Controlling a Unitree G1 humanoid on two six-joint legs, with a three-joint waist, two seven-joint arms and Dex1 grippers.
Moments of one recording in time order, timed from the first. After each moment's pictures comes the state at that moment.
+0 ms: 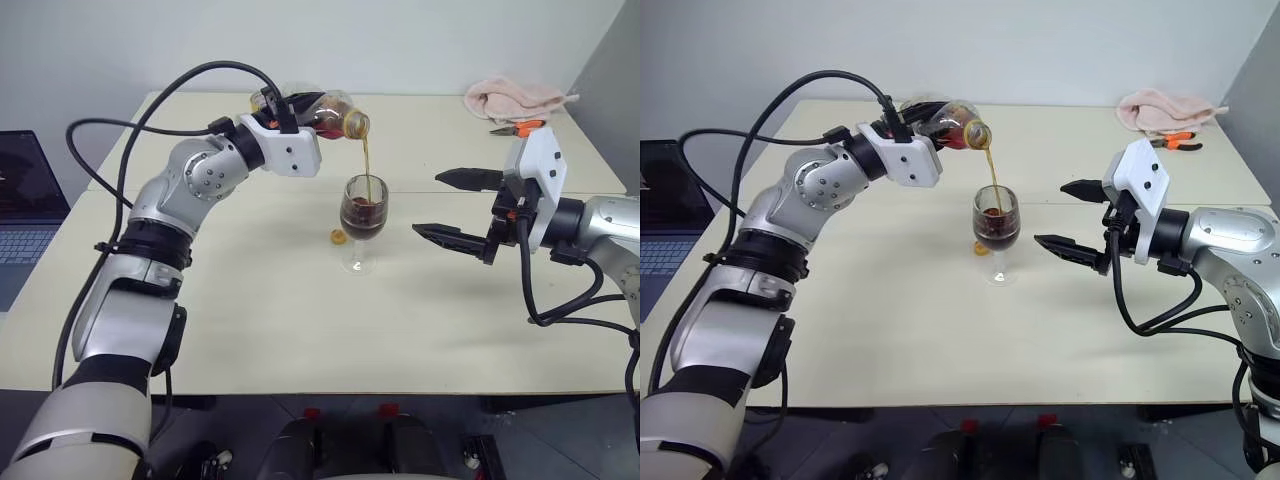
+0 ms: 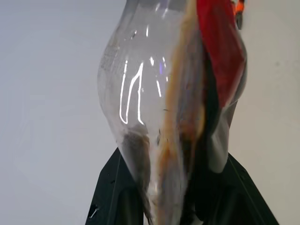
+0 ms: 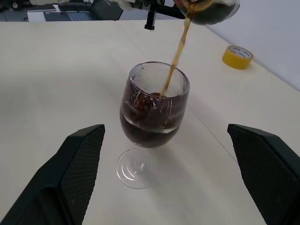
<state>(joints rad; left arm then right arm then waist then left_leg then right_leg) -1.10 0.57 -0.26 0.74 0.39 -0.68 -0.38 -0.56 -0.86 -0.10 -0.47 0.65 0.78 0.80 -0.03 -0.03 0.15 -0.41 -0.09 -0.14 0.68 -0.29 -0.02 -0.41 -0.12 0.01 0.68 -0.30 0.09</state>
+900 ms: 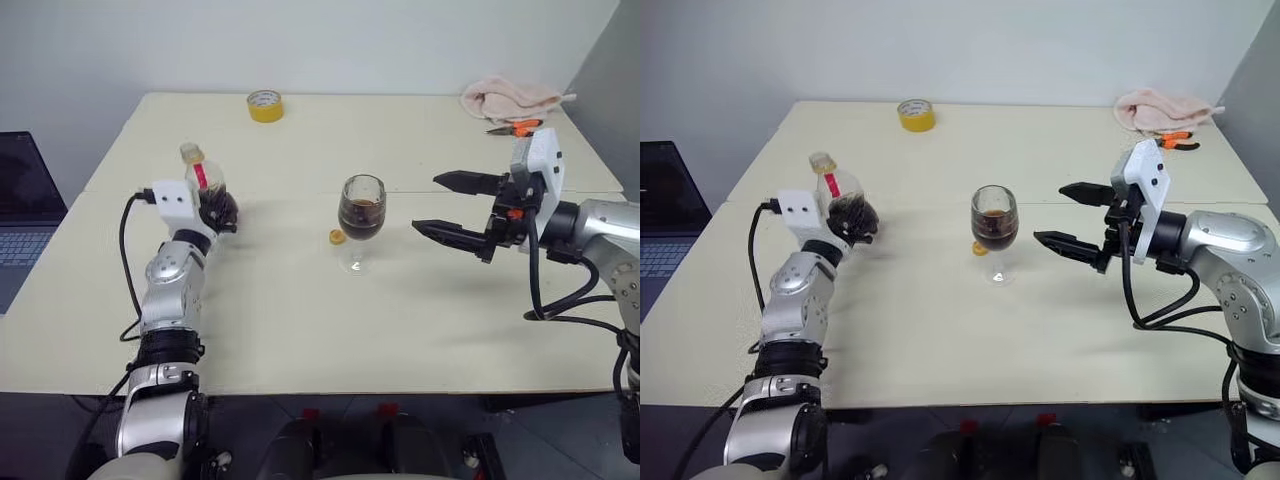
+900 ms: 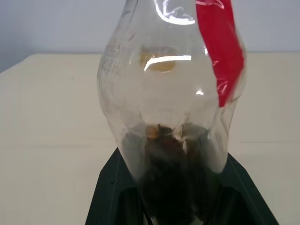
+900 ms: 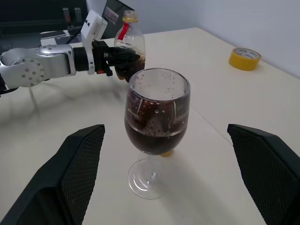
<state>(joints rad) -0.57 0.34 0.27 0.48 -0.22 0.03 -0.24 -0.57 -0.80 -0.11 -0.39 0.69 0.77 0.85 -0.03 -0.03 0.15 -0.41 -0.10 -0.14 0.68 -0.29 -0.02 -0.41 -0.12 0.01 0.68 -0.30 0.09</state>
